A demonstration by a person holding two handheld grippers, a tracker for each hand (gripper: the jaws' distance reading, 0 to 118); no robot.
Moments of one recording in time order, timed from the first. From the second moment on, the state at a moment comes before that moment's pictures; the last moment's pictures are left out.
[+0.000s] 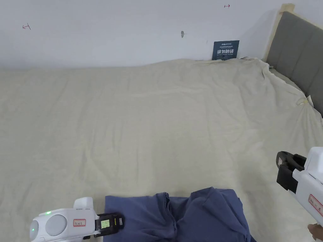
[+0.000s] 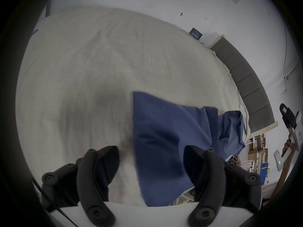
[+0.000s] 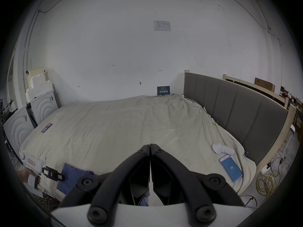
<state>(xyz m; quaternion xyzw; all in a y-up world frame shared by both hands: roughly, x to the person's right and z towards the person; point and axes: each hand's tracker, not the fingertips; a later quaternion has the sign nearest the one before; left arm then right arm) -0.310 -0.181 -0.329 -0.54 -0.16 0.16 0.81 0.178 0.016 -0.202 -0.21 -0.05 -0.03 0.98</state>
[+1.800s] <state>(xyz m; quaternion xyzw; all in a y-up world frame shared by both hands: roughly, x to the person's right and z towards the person) -0.184 -0.083 -0.323 -0.52 -0.24 0.09 0.81 0.182 0.021 -0.196 -0.19 -0.04 -0.04 0.98</state>
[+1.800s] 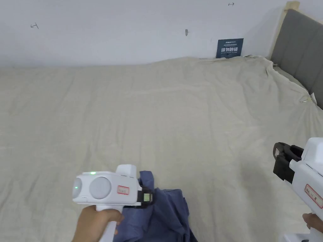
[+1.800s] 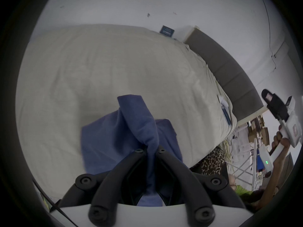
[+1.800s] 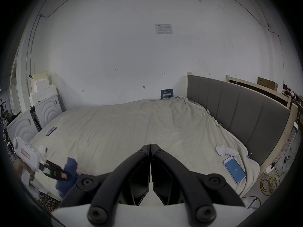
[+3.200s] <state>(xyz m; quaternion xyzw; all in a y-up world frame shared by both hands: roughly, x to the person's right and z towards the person) -0.178 -0.119 -0.300 -0.40 -0.17 -0.04 0.90 0.199 0.022 -0.181 -0.19 -0.06 -0.05 0.98</state>
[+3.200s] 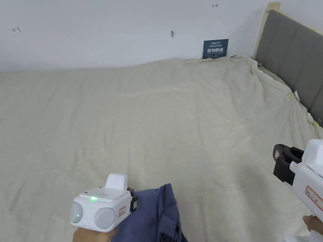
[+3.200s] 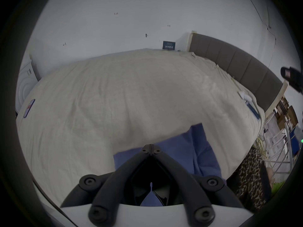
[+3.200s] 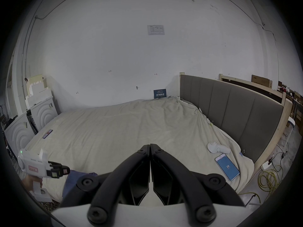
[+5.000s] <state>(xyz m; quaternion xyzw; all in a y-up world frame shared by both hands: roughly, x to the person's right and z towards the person) -0.151 -0.022 -0.277 -0.20 -0.18 -0.07 0.96 0.181 0.044 -0.186 -0.15 -0.06 -0.03 0.99</state>
